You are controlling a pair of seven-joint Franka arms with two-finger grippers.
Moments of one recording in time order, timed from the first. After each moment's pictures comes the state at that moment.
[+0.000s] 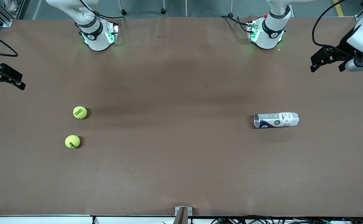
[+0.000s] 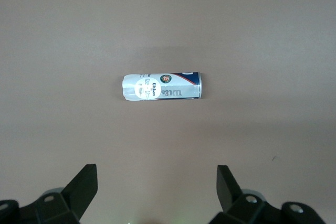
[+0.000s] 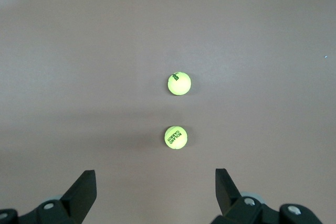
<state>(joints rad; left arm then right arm) 0.00 -0.15 -0.11 -1.71 -0.02 1.58 -0.11 0.01 0.03 -0.03 -1.46 0.01 1.56 -0.02</state>
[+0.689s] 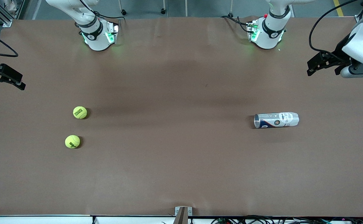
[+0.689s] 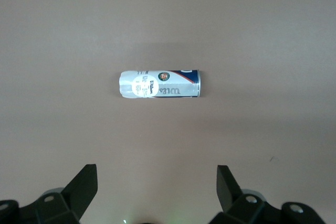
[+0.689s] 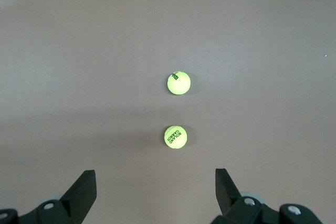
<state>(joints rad) 0.00 -0.10 -0.12 -1.69 -0.02 1.57 -0.16 0.01 0.03 -0.03 -1.46 0.00 1.55 -0.01</state>
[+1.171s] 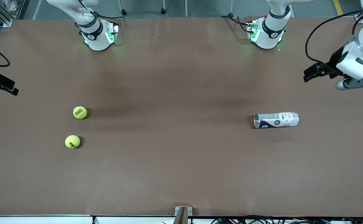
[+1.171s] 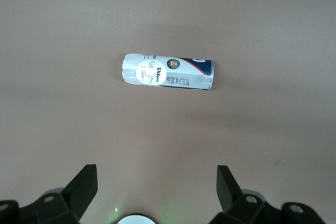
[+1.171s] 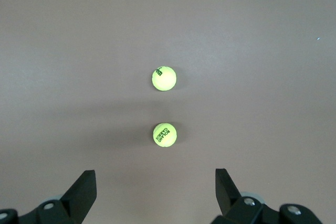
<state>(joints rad) 0.01 -0.08 -0.11 -1.80 -0.02 1.63 -0.22 -0.05 0.09 -0.04 -1.46 0.01 1.56 -0.01</state>
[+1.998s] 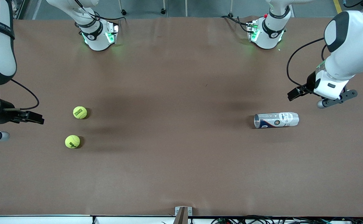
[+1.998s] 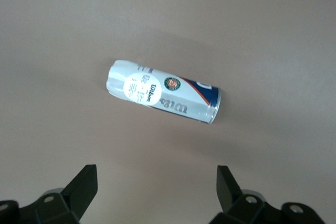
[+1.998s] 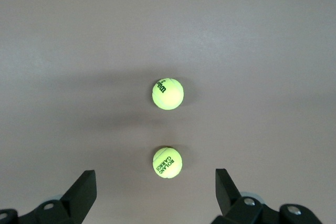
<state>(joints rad) 0.02 -0.05 -0.14 -2.03 -0.01 1.93 -0.42 -0.04 0.33 -0.02 -1.46 0.01 1.72 -0.01</state>
